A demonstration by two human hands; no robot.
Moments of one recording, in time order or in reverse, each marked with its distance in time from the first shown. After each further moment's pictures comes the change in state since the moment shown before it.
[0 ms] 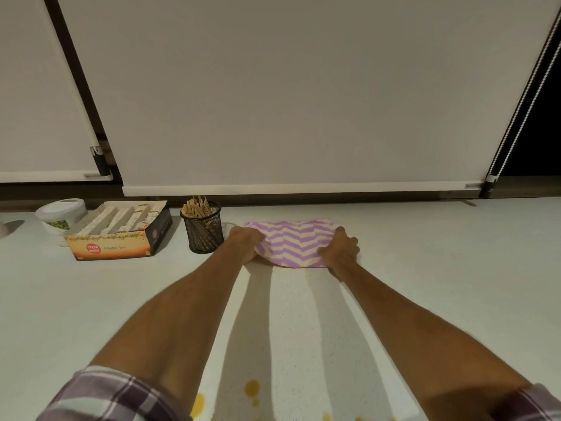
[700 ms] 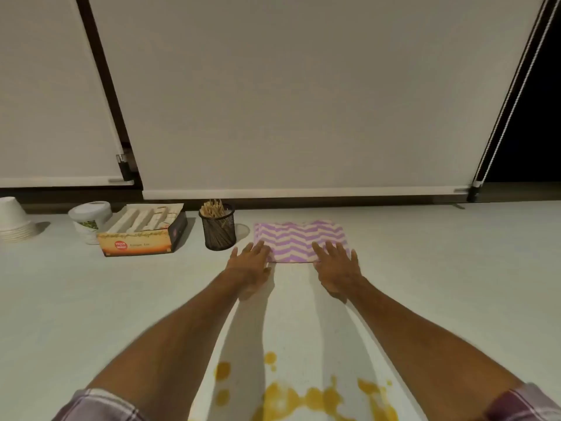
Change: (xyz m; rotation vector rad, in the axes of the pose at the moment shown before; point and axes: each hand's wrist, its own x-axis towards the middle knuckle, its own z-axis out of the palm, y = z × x) left_hand -0.030 -0.073 -0.031 1.239 0.000 0.768; right_hand -0.058 0.028 -0.001 -0.631 -0.126 -0.513
